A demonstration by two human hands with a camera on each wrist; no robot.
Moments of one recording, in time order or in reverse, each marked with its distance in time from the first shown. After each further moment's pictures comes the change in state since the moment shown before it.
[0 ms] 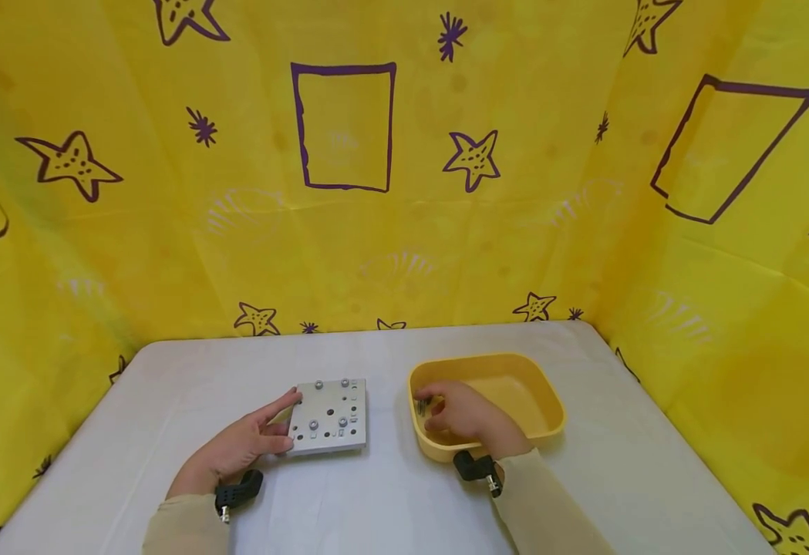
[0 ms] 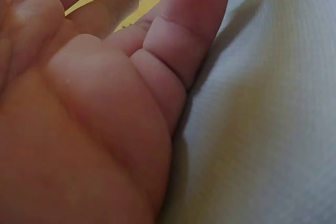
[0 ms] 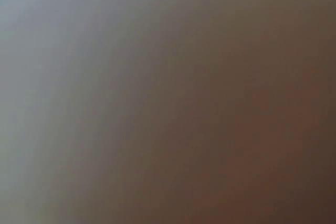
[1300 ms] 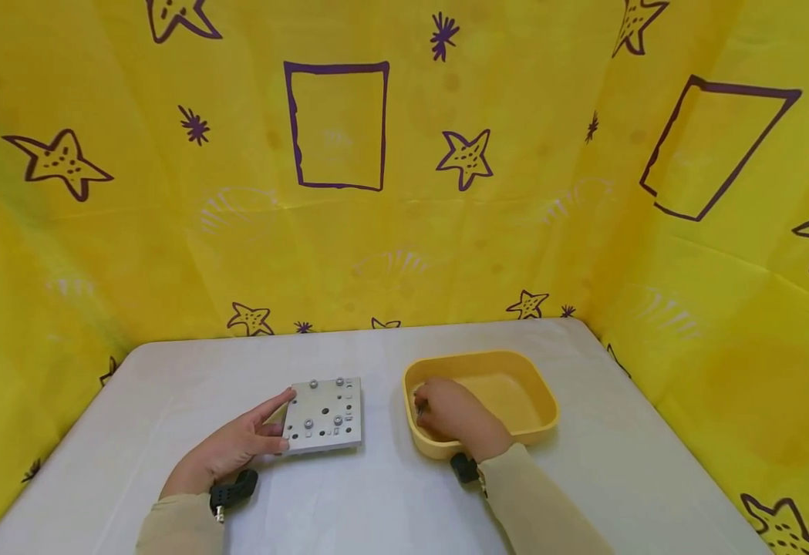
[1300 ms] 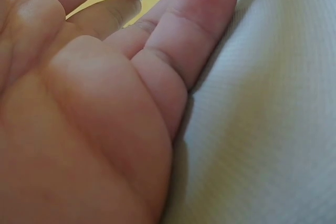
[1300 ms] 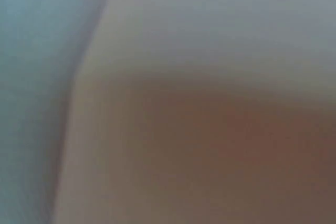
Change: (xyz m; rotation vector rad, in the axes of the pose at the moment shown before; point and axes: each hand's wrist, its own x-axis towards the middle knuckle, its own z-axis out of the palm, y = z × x) left_hand 0.001 -0.001 -0.002 0.019 -0.045 0.007; right_hand 0.007 -0.009 0.009 -0.545 0.108 -0.147
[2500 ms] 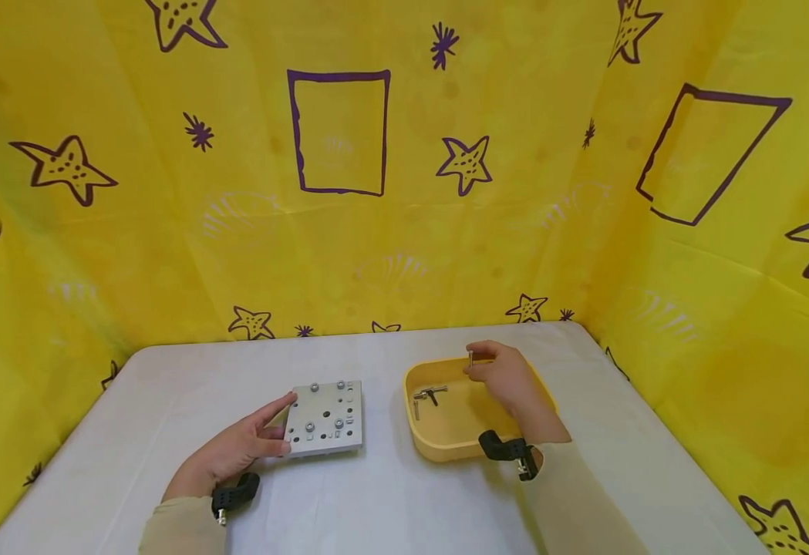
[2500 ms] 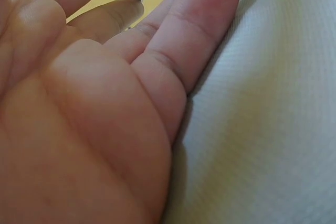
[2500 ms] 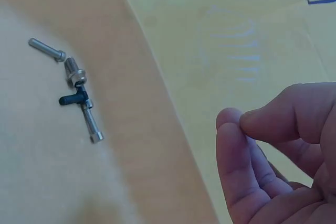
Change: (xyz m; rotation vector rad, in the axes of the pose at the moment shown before) left_hand -0.001 -0.002 0.000 0.019 -0.003 0.018; right_hand -0.027 0.035 -0.065 0.802 0.351 0.501
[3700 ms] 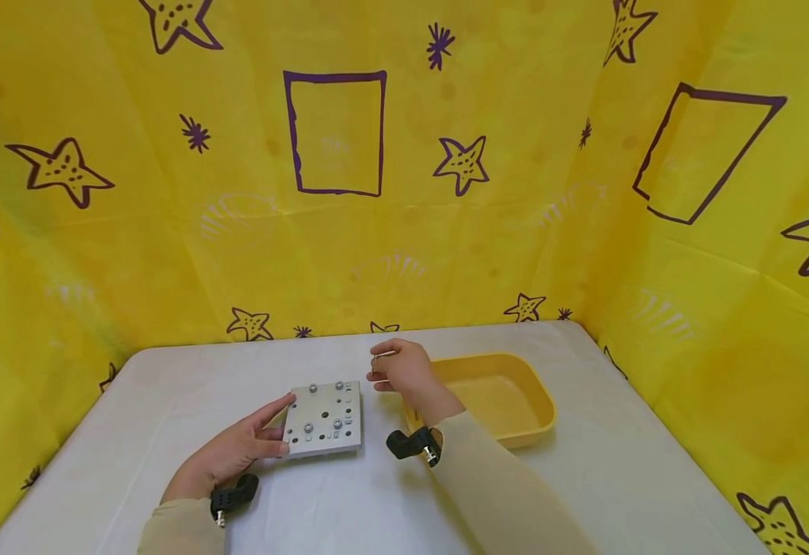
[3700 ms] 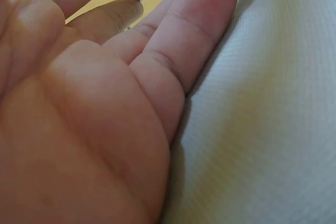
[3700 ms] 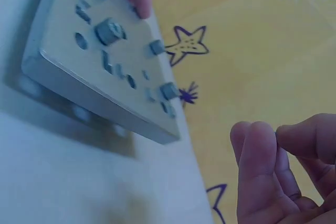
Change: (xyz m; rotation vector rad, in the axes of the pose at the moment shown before) left_hand 0.001 0.000 0.001 -0.018 0.008 0.009; right_hand 0.016 -0.054 0.131 0.303 -0.154 0.120
